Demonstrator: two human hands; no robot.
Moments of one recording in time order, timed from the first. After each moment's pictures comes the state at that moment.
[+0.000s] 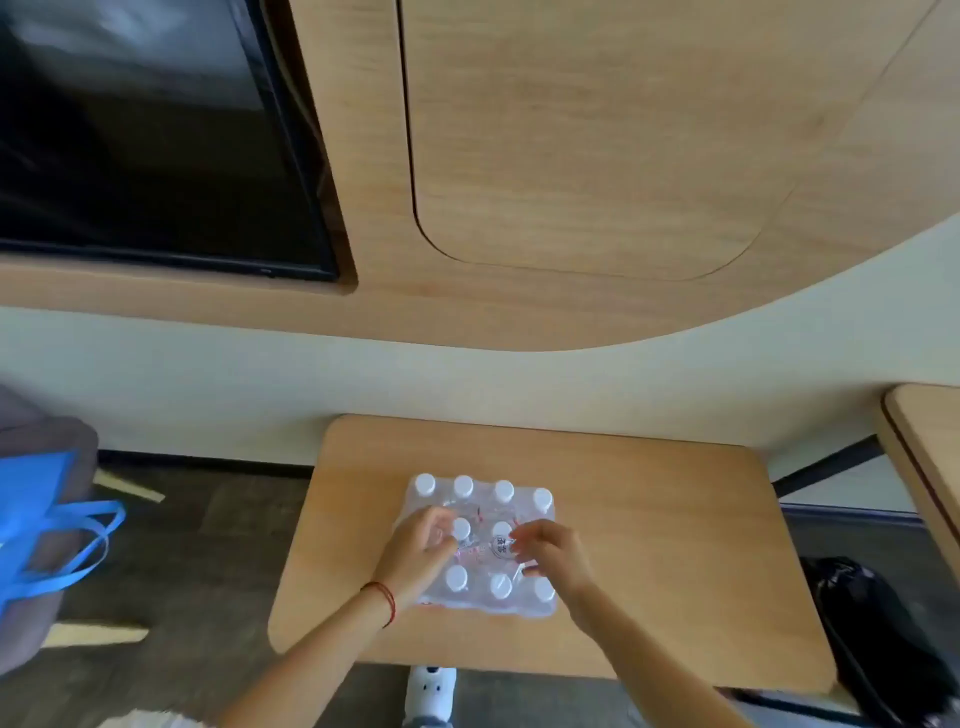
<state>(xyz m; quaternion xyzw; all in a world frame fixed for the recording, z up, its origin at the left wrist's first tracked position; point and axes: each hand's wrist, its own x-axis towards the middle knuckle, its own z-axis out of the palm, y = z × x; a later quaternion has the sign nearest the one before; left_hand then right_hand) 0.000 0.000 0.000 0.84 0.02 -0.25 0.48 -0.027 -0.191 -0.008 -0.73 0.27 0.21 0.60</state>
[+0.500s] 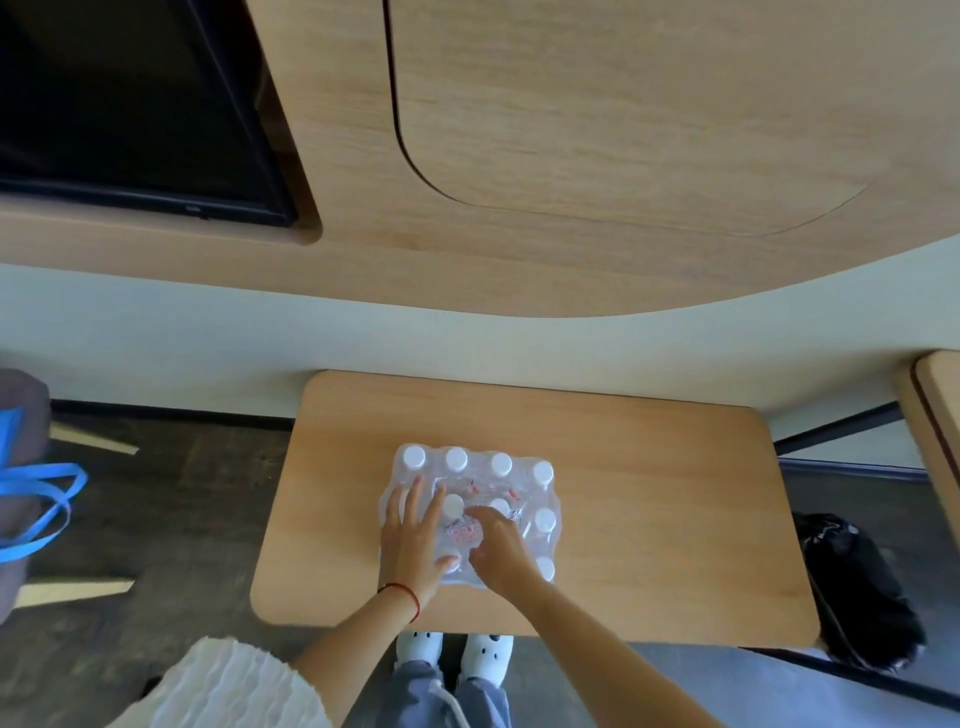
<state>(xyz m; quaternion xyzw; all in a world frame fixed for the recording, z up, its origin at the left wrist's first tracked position) 0.004 -0.010 -0.101 0.96 -0.08 -0.22 0.15 -0.008 -0.144 -0.089 -0.89 0.10 0.28 0.34</state>
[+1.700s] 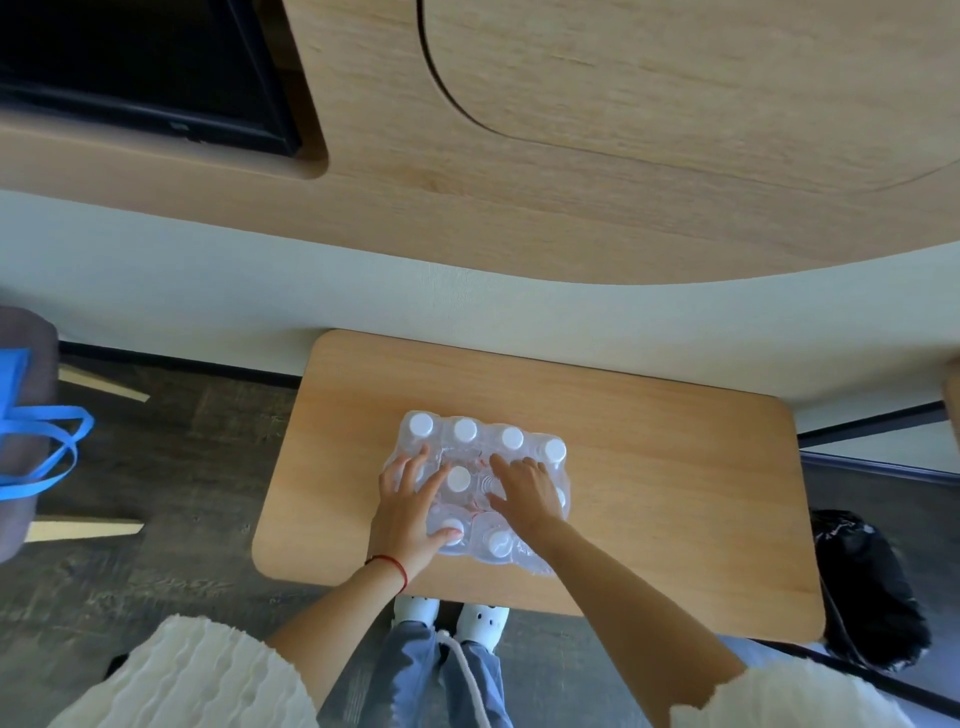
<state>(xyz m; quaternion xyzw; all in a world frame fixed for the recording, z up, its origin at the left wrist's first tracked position) 0.002 0.000 -0.105 0.94 -0.06 -0.21 0.26 0.026 -0.175 -0.114 -0.96 -0.04 0.24 0.12</state>
